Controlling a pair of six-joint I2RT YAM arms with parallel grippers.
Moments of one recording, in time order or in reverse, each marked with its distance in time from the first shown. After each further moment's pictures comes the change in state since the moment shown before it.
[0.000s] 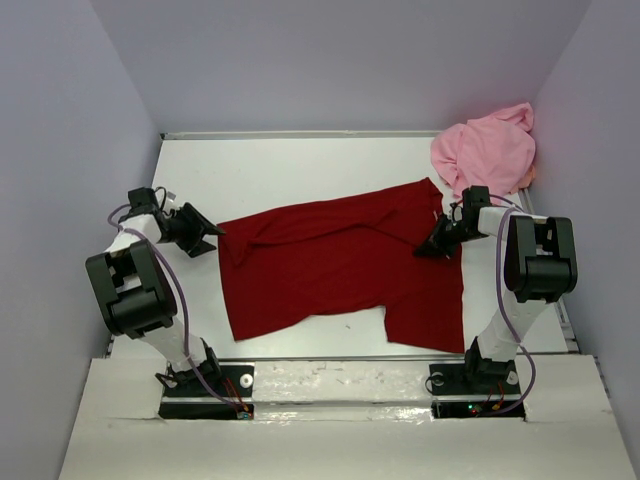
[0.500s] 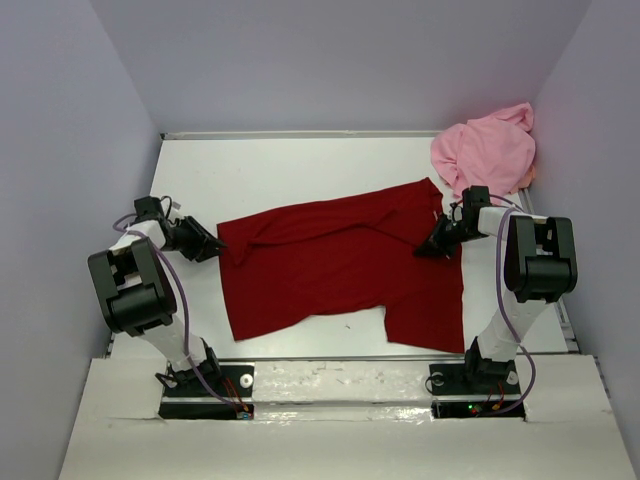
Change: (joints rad) left arm -0.006 0.001 -0.093 0.045 -0.013 -0.004; right arm 0.000 0.000 0.000 0.000 0.000 0.000
